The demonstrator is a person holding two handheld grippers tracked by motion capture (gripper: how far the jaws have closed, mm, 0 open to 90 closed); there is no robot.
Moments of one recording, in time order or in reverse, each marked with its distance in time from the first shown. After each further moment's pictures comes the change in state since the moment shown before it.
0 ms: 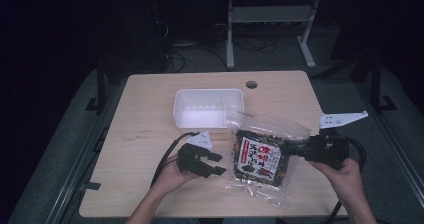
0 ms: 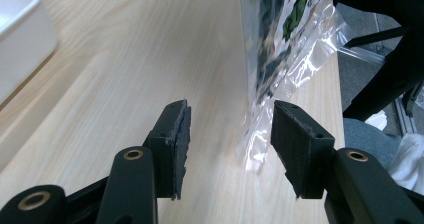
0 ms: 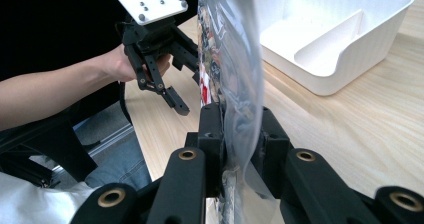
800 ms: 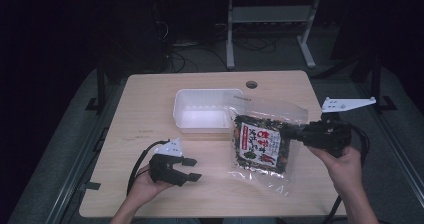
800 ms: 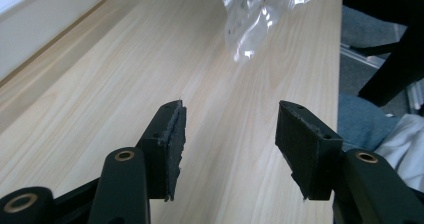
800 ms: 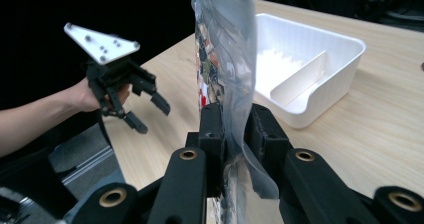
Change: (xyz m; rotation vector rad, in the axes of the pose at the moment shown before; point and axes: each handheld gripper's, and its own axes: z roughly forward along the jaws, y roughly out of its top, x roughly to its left) left arm -0.009 -0.050 -0.053 -0.020 0.087 -0.058; right arm 0.011 0.035 -0.008 -0.063 -0.096 0.006
